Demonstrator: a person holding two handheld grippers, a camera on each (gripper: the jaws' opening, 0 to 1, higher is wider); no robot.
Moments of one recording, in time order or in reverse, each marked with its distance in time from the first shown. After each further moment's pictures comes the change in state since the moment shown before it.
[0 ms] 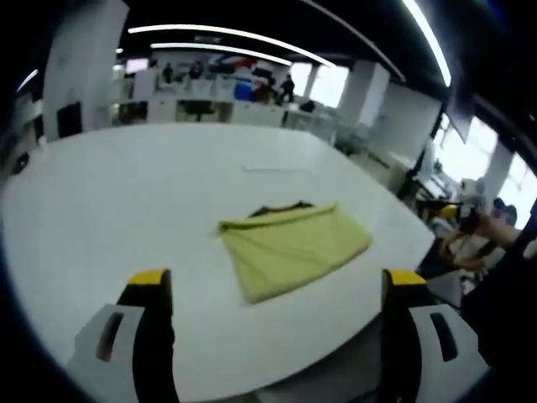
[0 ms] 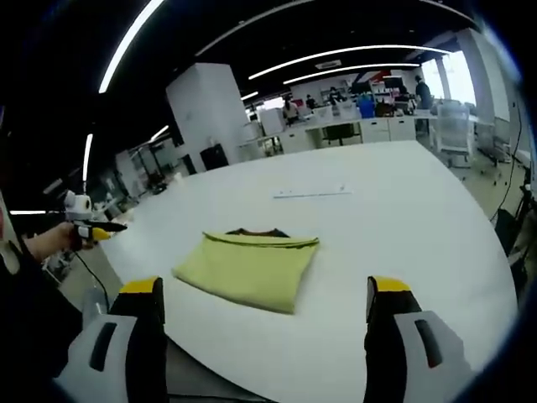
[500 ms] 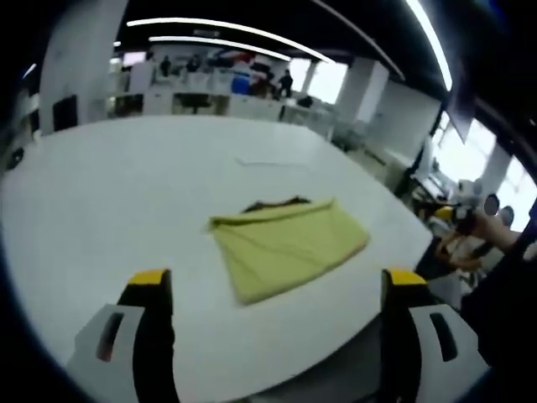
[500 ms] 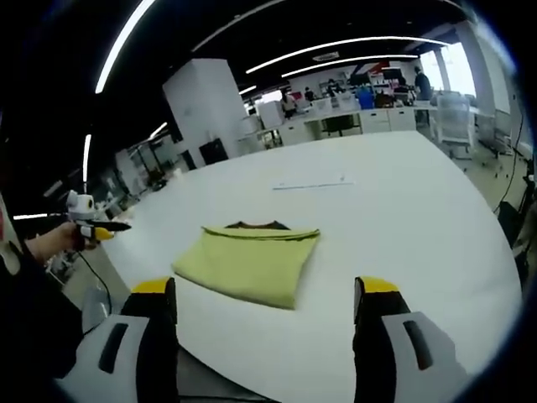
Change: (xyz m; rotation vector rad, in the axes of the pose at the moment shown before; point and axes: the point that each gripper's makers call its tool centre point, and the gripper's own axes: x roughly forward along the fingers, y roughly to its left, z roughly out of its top) left arm 0.026 -0.004 -0.007 -0.016 0.036 -0.030; right arm 0.015 -0.005 -0.011 0.024 0.041 0.013
